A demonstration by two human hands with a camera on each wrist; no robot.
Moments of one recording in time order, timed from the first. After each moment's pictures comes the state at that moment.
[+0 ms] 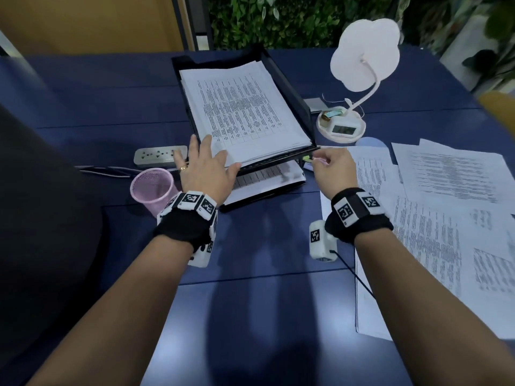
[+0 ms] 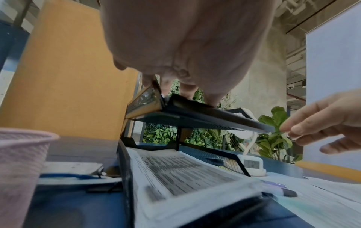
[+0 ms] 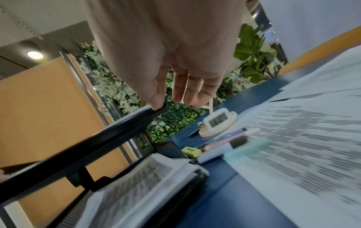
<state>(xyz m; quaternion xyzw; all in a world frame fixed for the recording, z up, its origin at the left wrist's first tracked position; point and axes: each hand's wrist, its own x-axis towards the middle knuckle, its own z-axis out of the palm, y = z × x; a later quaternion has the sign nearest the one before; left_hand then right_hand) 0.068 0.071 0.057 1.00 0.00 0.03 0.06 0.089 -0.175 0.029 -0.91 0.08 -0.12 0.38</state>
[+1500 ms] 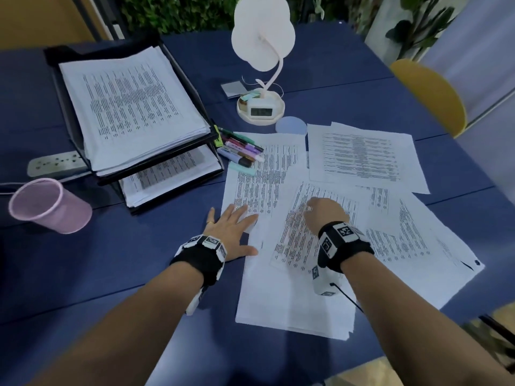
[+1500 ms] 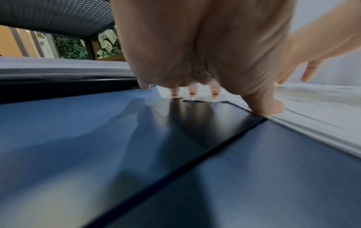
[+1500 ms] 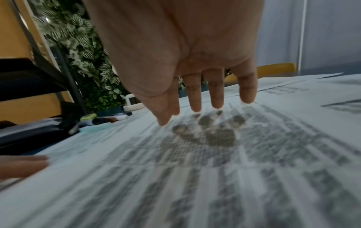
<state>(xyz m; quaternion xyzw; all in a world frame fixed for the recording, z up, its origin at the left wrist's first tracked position) -0.001 -0.109 -0.058 0.92 -0.27 -0.27 -0.01 -0.023 -0.341 -0.024 -0.94 0.25 0.20 0.15</state>
